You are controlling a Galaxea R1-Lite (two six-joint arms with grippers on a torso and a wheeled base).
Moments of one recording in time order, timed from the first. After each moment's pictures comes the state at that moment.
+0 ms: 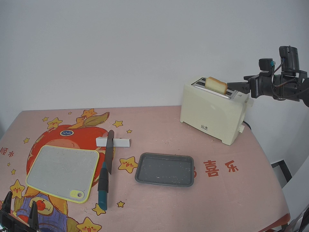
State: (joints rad) left arm -0.01 0.02 -0.02 0.00 -0.04 0.02; right arm 0.18 1.68 -1.26 -0.09 0.28 -0.09
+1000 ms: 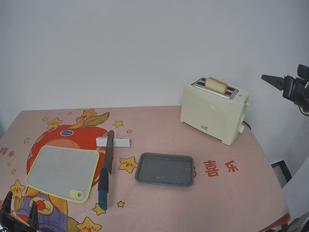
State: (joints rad) left arm -0.01 0.02 -0.02 0.00 -0.04 0.02; right arm 0.08 1.37 -0.93 -0.26 0.19 0.21
